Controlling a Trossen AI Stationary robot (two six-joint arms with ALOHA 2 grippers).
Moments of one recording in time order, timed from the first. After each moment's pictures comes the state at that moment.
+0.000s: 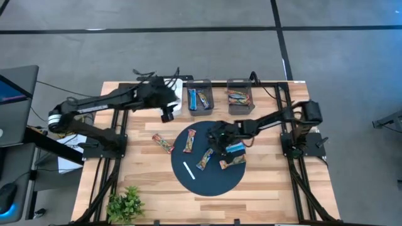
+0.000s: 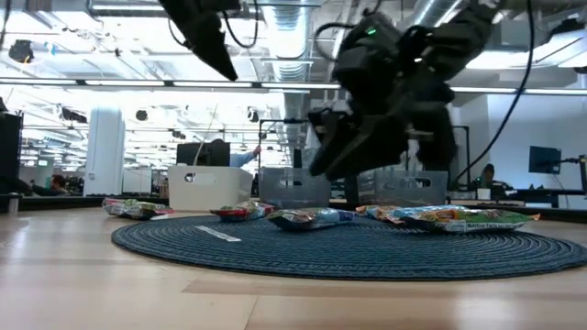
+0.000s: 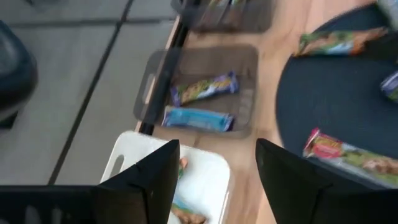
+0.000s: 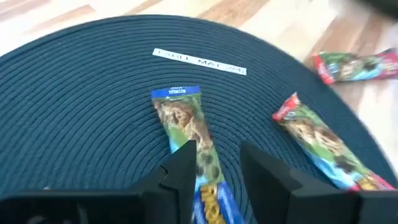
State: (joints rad) left arm 0.29 1.25 1.18 -0.68 -0.26 0.23; right arm -0.01 1.79 0.88 0.16 -0.42 -0.67
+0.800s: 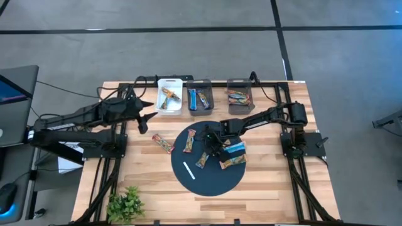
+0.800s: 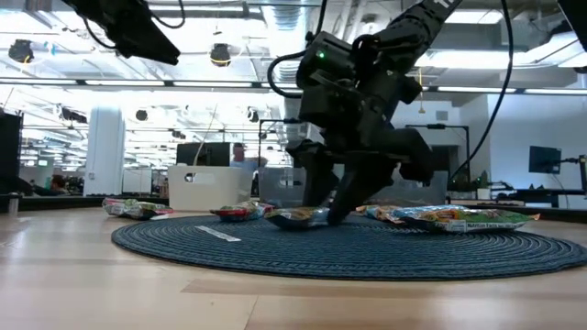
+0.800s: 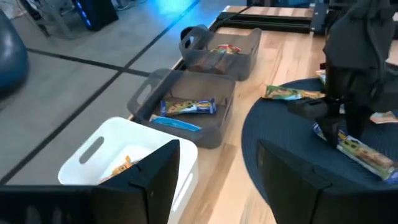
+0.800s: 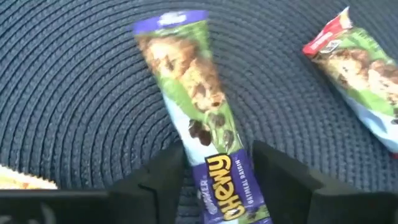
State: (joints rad) left arm 0.19 0.63 0.73 -0.53 -0.28 -0.01; right arm -0.01 1.97 1.16 -0.27 -0.31 -0.72
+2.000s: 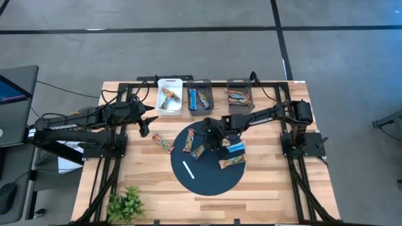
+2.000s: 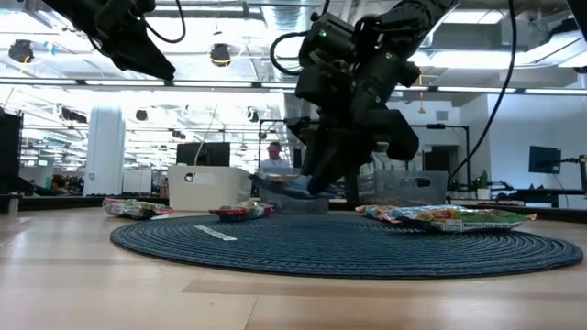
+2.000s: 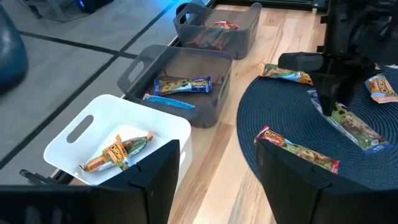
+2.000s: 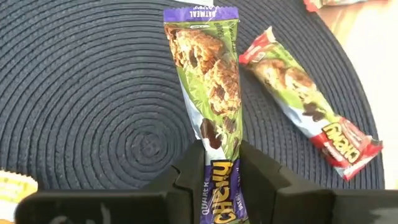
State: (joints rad) left arm 0.16 0.63 0.66 -0.54 -0.30 -0.05; right arm -0.04 1.90 1.17 -0.28 -0.23 -0.70
